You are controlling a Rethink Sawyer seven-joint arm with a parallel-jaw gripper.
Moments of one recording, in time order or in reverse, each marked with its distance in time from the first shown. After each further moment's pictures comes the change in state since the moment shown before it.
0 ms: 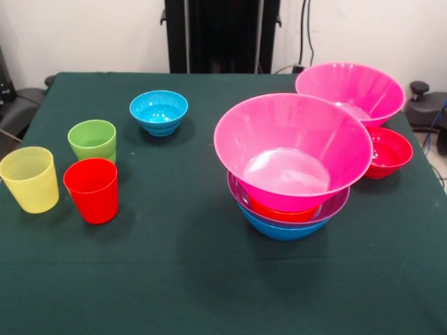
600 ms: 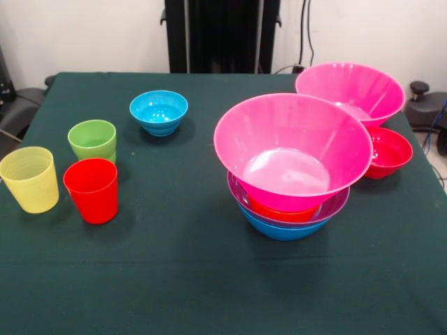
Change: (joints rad) arm 0.136 0.089 -0.096 -0.034 -0.005 0.255 0.155
